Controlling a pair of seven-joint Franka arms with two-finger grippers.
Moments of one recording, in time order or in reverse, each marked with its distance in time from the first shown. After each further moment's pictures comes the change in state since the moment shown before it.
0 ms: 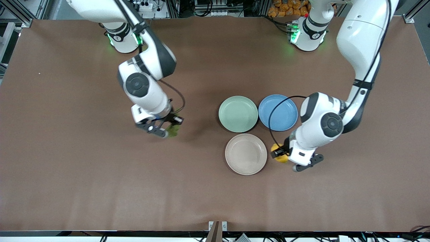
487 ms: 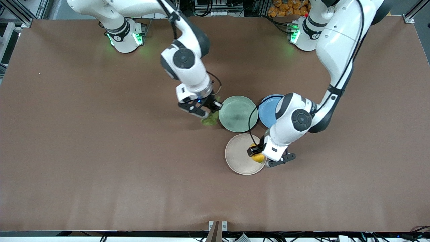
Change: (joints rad) left arm -0.095 0.092 -0.003 0.002 -0.004 0.176 -0.004; right arm 0.231 0.095 0.004 -0.001 0.008 0.290 0.284
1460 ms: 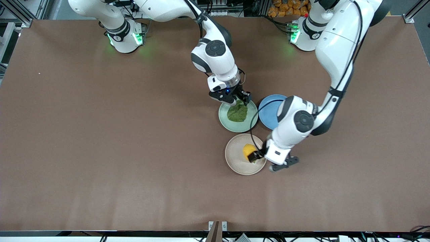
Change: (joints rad) left arm -0.006 -0.017 0.084 0.035 0.000 0.016 -0.001; right arm 0.179 0.151 -0.066 0.119 -0.012 0.146 0.172
